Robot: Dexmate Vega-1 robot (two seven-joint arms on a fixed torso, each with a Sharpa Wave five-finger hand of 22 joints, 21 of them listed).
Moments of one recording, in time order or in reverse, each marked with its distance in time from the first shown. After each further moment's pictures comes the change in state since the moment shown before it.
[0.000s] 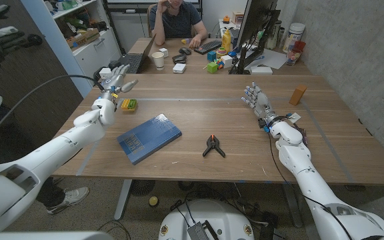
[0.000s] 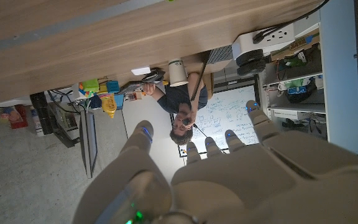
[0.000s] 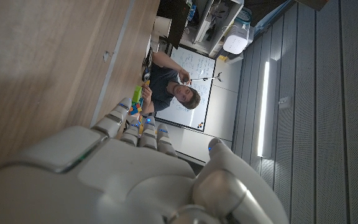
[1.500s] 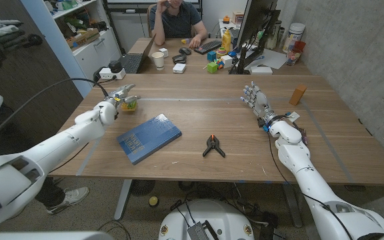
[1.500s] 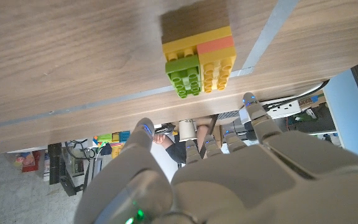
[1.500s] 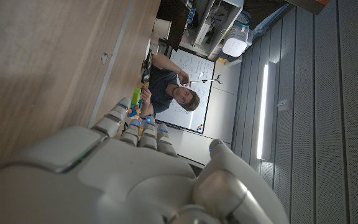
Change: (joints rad) left arm -0.106 -0.008 0.112 0.134 -0.046 -0.010 -0.275; left_hand 0.039 0.016 -0.012 -0.018 0.003 0.033 0.000 0.015 0.005 0.031 0.052 0.008 0.004 0.054 -0.007 0.016 0.000 0.098 -0.010 0.008 0.002; right arm 0.018 -0.001 -0.007 0.023 -0.004 0.009 0.010; right_hand -0.012 -0.012 -0.017 0.000 0.007 0.009 0.002 0.000 0.000 0.000 0.000 0.000 0.000 0.005 0.005 0.000 0.000 -0.004 0.011 0.000 0.000
